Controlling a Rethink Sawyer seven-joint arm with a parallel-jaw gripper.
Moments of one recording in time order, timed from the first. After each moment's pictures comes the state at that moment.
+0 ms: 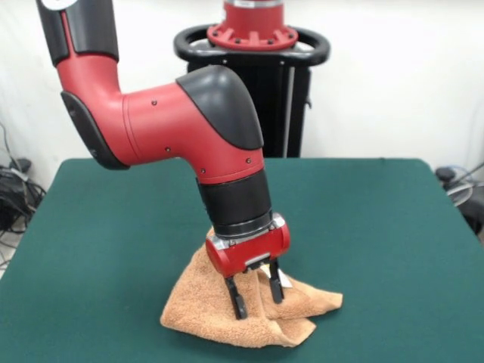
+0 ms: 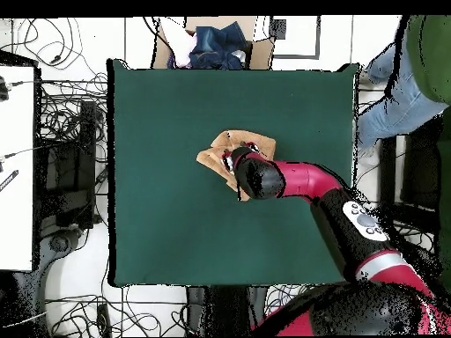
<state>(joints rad) -0.73 -0.36 0.56 1.62 -0.53 0.26 1.23</state>
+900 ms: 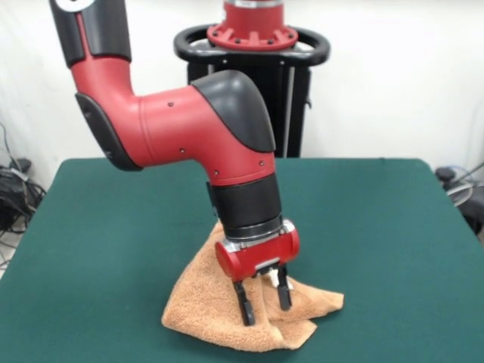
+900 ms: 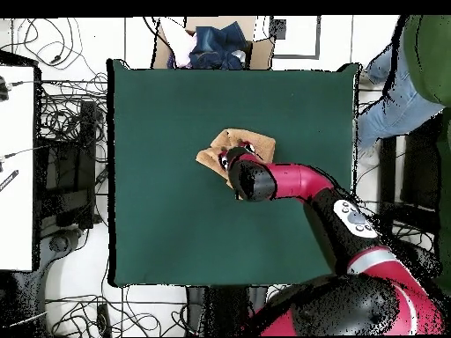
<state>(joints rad) -0.67 -0.36 0.50 1.62 -0.53 0.15 1.23</state>
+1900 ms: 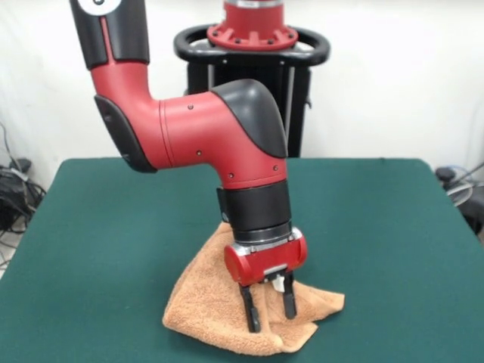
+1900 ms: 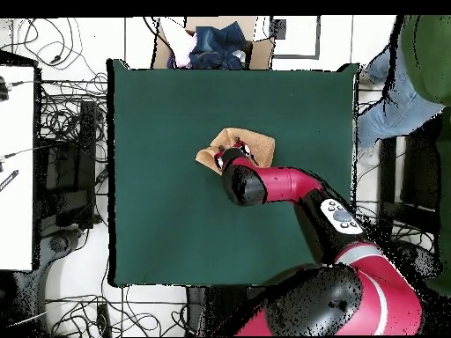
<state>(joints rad) -0.60 -0.35 0.42 1.61 -0.53 0.03 1.23</state>
